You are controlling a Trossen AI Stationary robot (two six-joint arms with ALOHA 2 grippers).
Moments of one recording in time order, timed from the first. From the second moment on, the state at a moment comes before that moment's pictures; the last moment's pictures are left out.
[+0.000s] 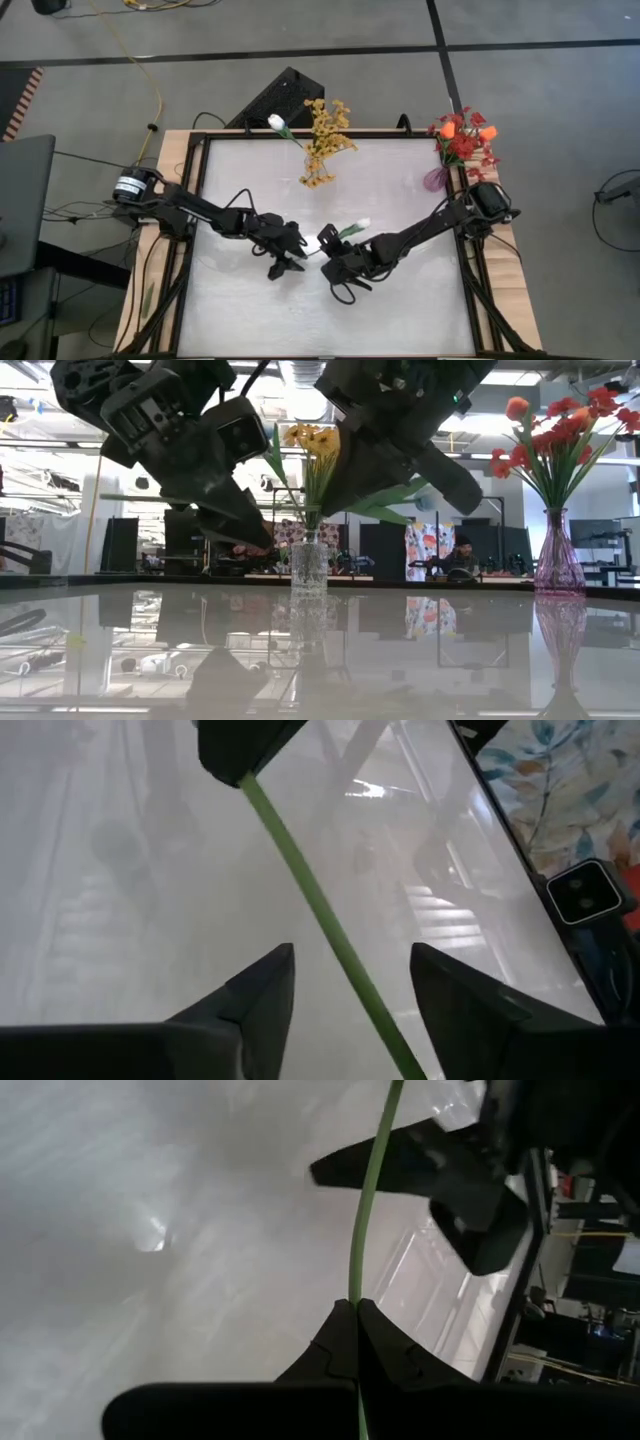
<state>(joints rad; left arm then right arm) -0.13 1.61 0.62 0.44 0.28 -0.32 0.37 1.89 1.29 -0.33 0.60 -0.66</state>
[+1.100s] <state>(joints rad) -0.04 1.60 0.62 0.41 0.24 -0.26 0.47 1.89 1.29 -0.09 0.58 -0.34</state>
